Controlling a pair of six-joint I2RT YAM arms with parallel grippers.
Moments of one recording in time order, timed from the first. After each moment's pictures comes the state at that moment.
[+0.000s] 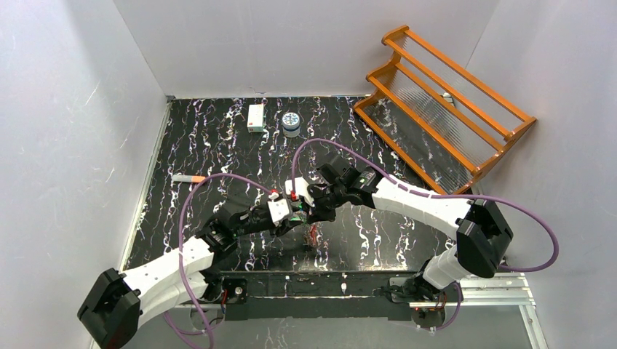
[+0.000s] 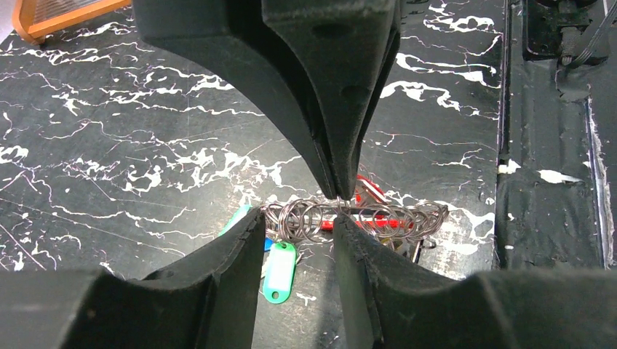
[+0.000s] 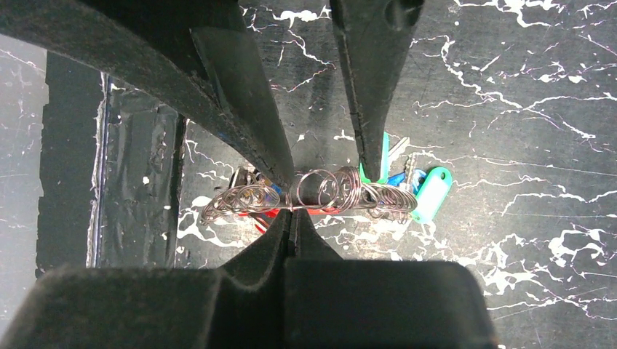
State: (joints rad) left arm -0.72 0.87 0.30 0.31 0.52 0.31; right arm 0.95 1.49 1.11 -0.53 -0.58 -0.55
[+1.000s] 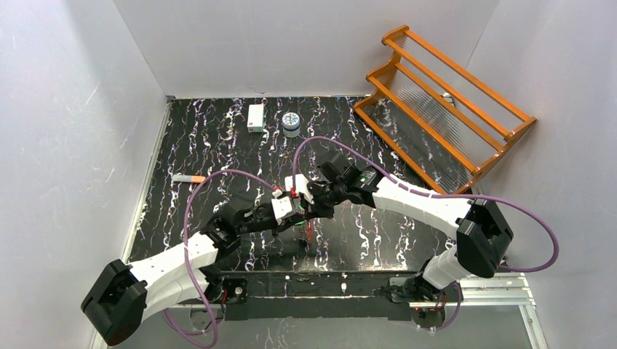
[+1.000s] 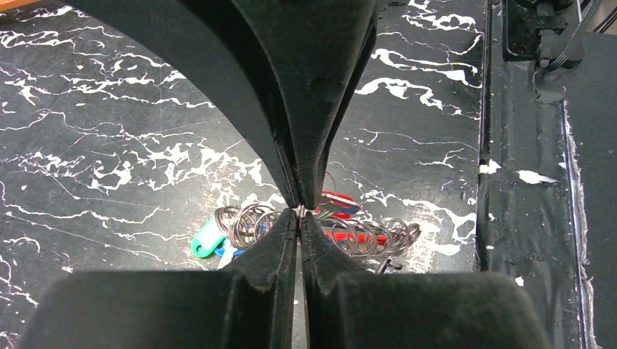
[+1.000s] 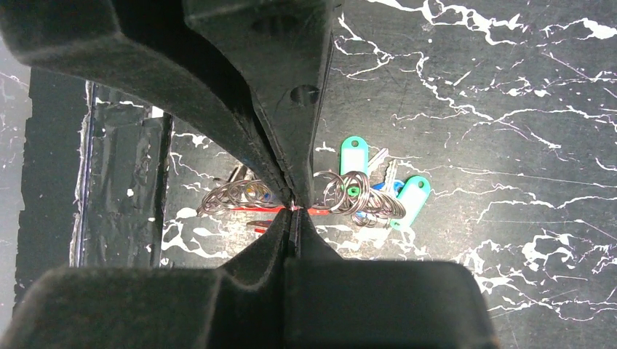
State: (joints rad) left arm -0.72 0.94 0.32 0.33 0.56 0.26; right arm 0.94 1.49 1.11 -0.48 -0.58 -0.55
